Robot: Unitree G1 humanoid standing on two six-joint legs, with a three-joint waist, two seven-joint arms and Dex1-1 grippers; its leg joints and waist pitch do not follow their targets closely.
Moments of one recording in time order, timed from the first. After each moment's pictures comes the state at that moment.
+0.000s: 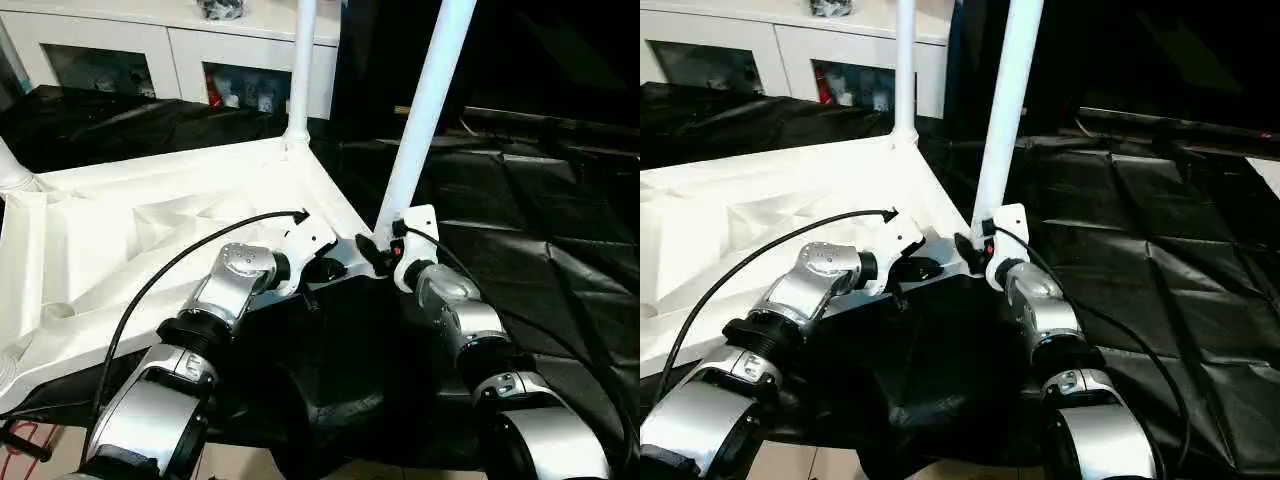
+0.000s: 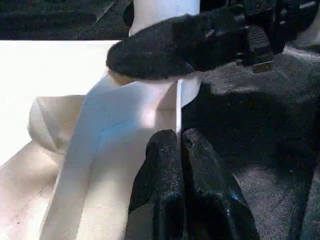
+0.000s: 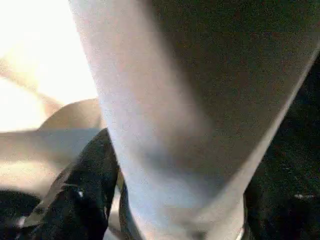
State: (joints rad) left arm -0.74 0.14 -0.19 0.80 0.15 0.14 -0.90; right arm -0.67 -0.06 -0.07 0.92 0.09 0.03 0.45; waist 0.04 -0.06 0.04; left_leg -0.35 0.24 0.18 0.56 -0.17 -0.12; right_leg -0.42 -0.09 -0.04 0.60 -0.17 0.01
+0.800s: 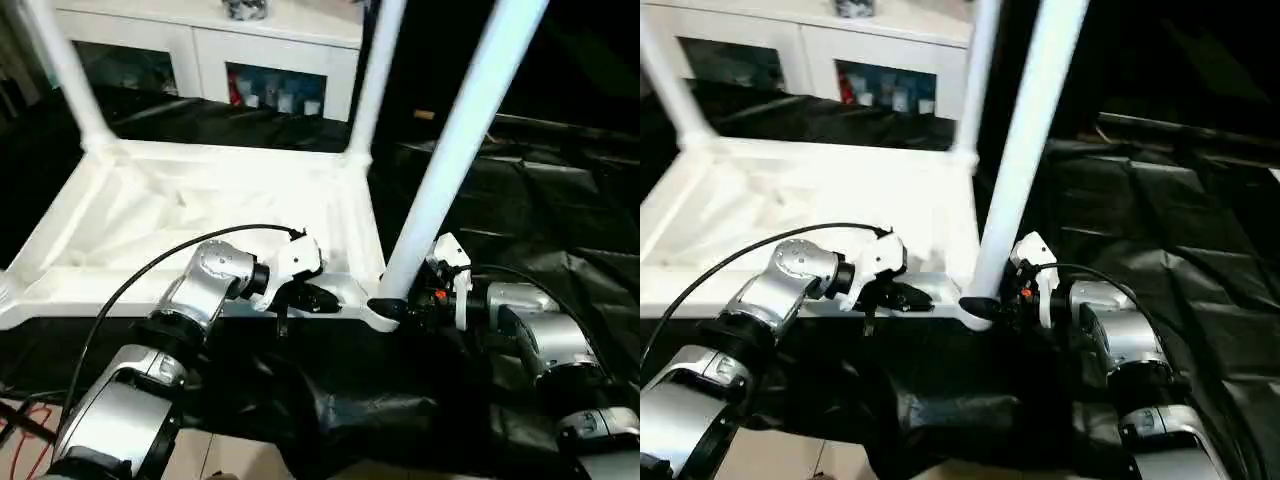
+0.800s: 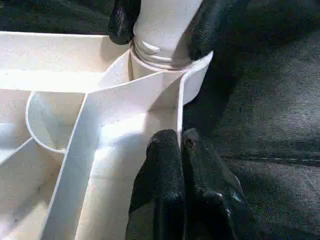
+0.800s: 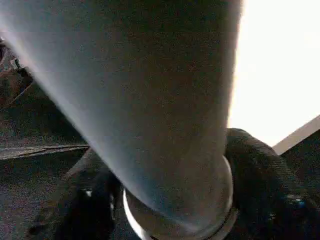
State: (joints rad) left arm -0.72 0.26 -0.27 0.80 0.11 -0.03 -1.29; right arm -0.47 -0.34 0.09 0.55 0.17 0.26 1.17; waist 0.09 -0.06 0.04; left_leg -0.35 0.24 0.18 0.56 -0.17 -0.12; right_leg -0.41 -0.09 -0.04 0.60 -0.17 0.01
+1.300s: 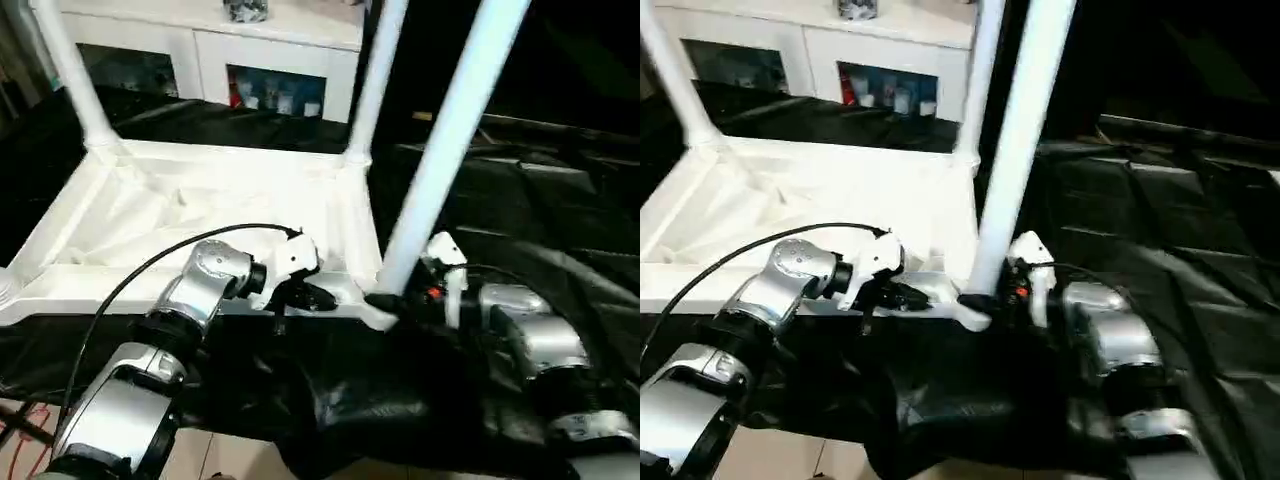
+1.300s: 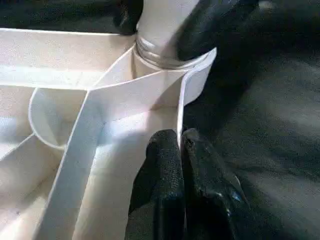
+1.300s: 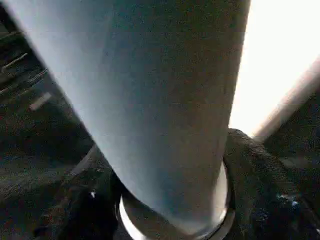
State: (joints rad) left arm -0.75 0.24 -0.23 0.86 0.13 0.02 -1.13; right arm -0.53 -0.21 0.02 0.66 0.13 0.22 0.89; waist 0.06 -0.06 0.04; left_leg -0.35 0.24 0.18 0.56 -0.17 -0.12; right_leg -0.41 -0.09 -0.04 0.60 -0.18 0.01
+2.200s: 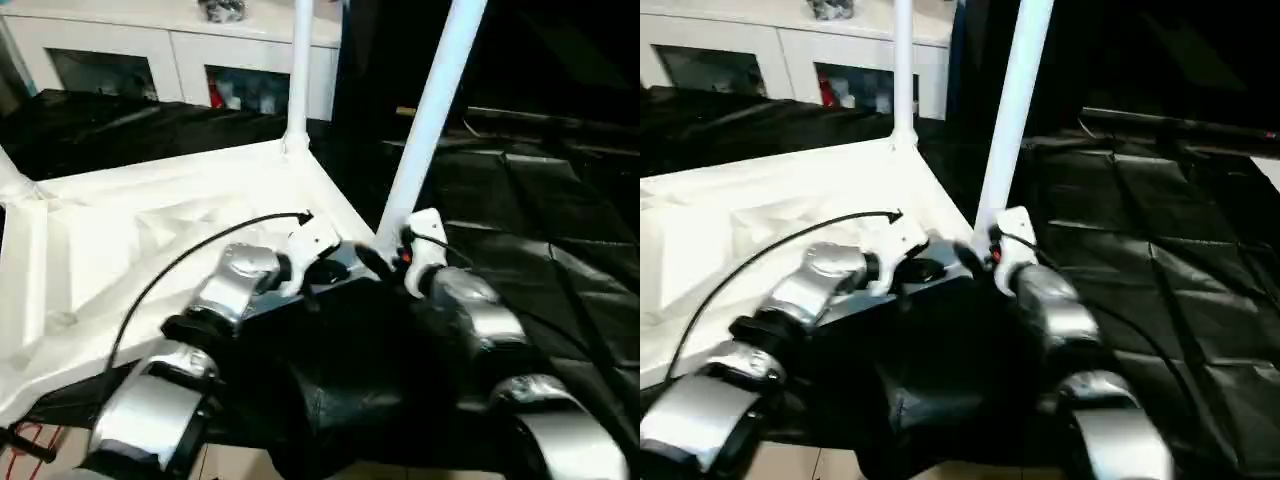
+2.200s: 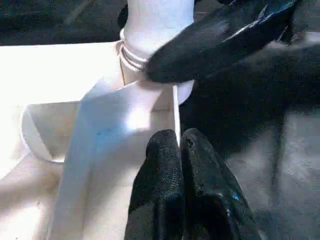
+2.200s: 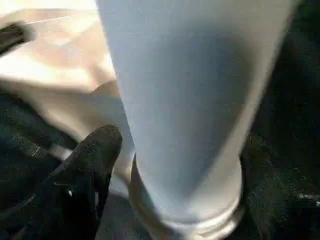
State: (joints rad) left arm -0.76 0.17 -0.21 0.87 0.13 0.04 -1.04; right arm -0.56 -0.20 -0.02 0.78 0.13 0.08 0.83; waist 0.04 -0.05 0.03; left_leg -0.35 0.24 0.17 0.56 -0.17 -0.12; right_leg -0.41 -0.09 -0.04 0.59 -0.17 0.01
